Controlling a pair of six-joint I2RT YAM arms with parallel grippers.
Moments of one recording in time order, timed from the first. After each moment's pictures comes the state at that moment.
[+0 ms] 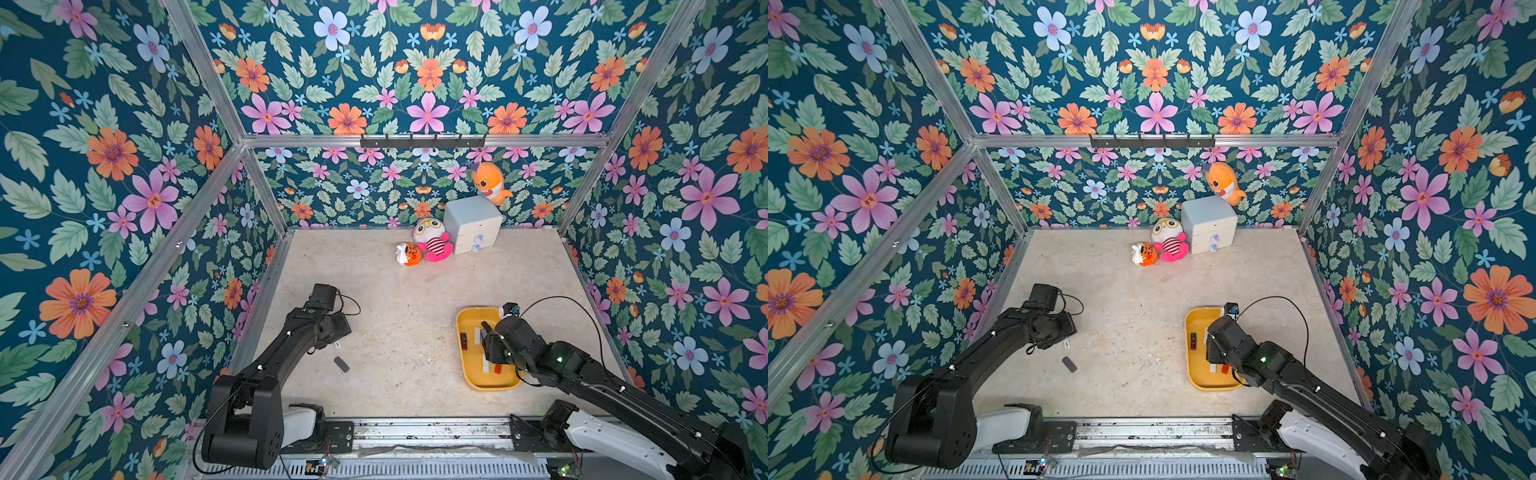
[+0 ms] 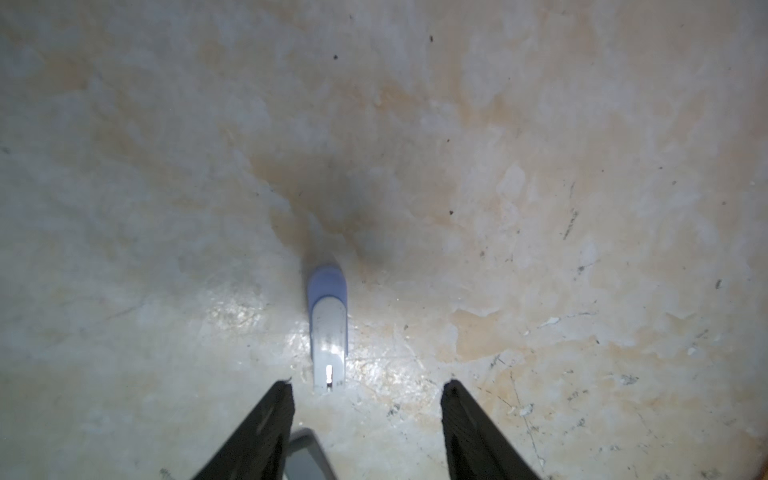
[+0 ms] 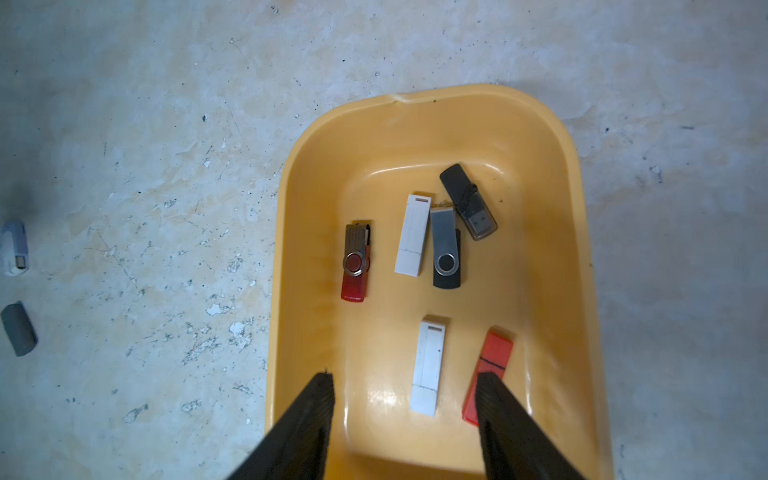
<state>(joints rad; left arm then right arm) -0.20 1.28 0.71 -0.64 -0.02 -0.61 0.81 0.88 0.62 -0.71 0.24 0.71</state>
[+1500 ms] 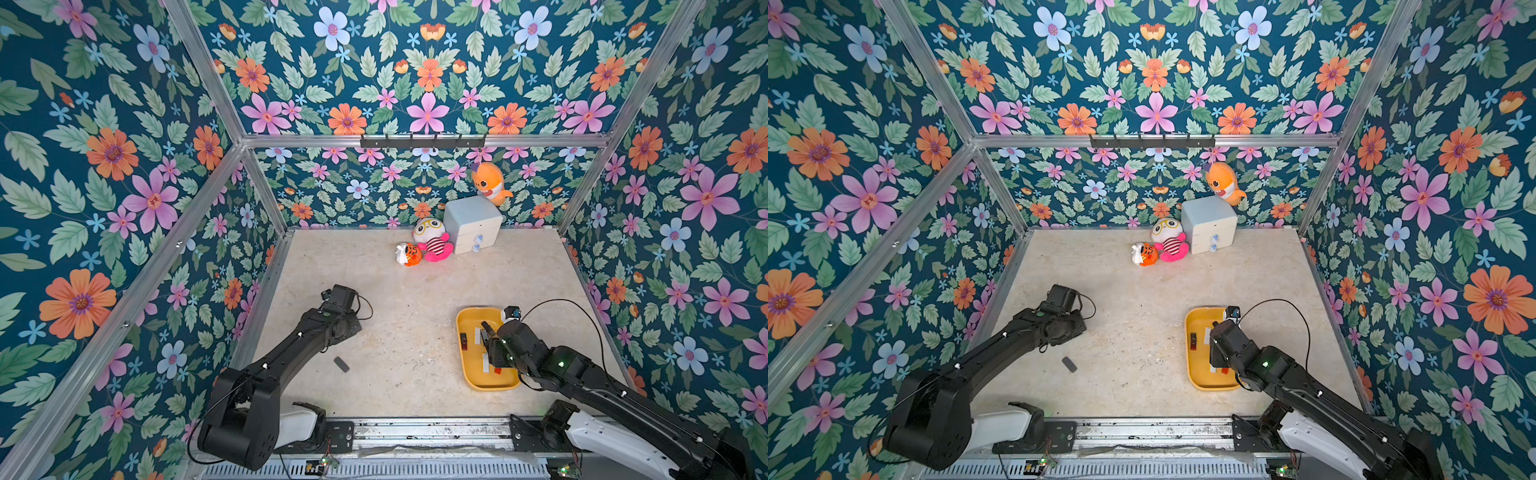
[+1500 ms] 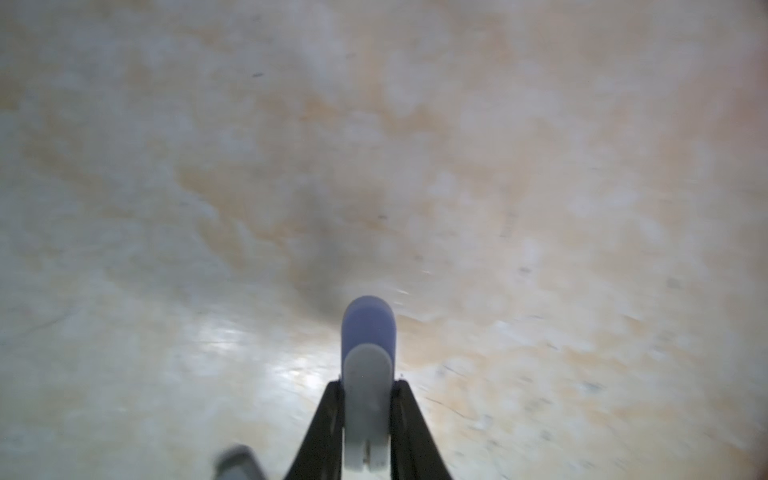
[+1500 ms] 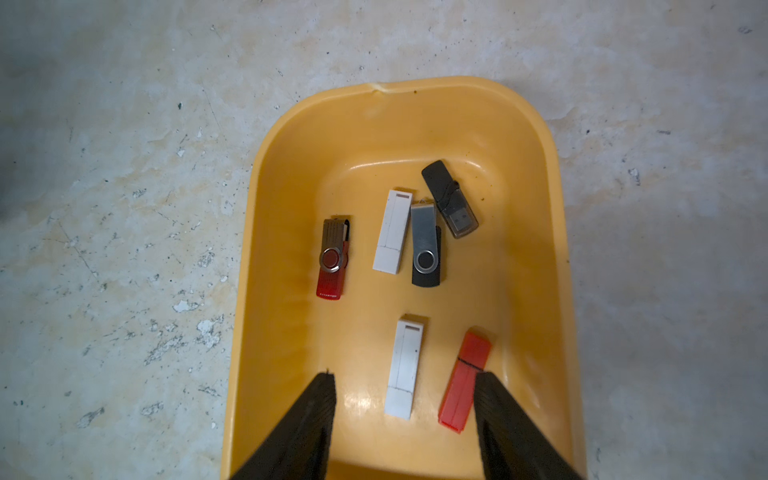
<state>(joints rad) -0.43 1.27 0.75 -0.57 -0.10 -0.75 0.79 0.83 0.57 -0.70 0.26 0.69</state>
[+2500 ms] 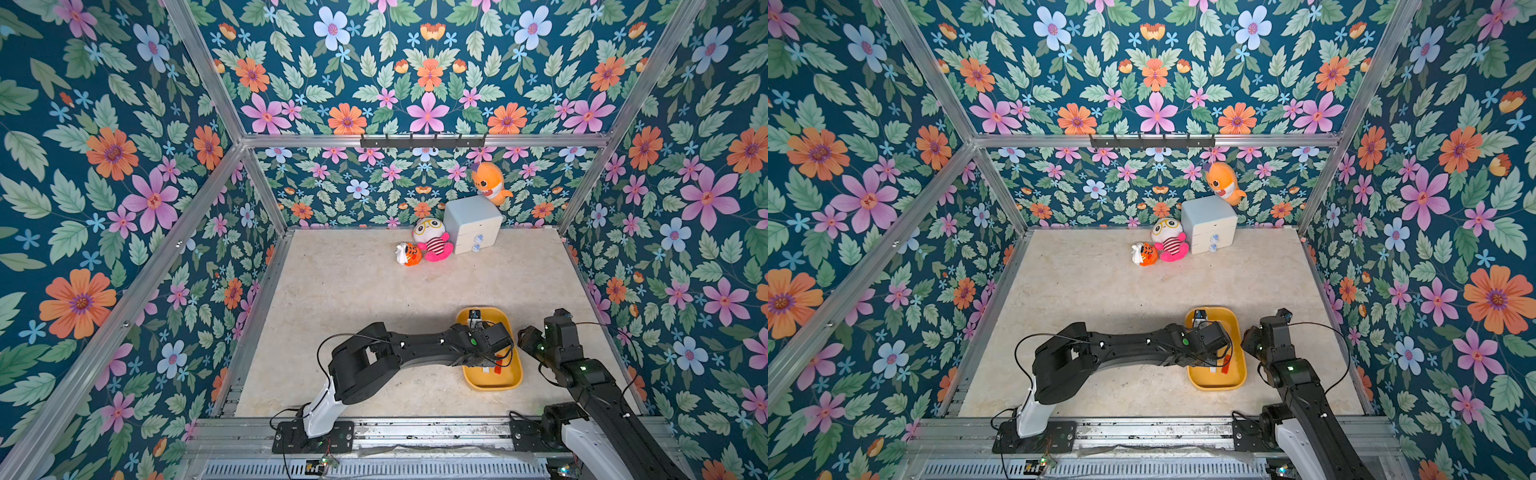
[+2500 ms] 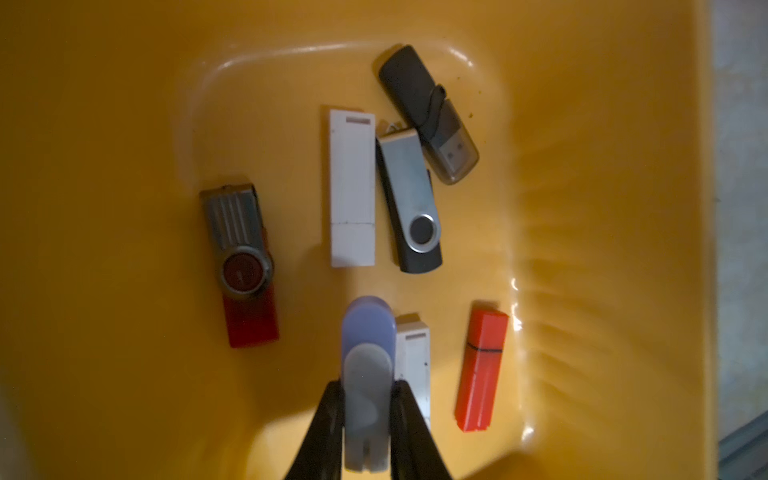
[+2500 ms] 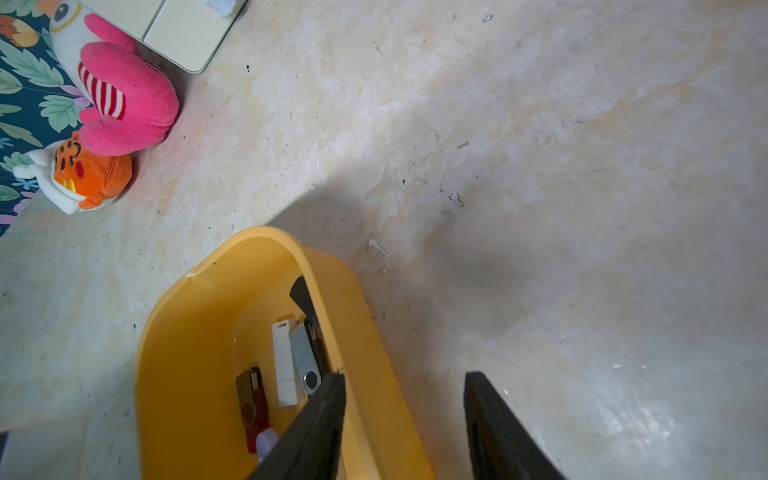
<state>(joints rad) -1.28 2.09 1.53 -0.56 -0.19 -1.05 0.20 0.68 0.40 -0.53 0.03 0.71</state>
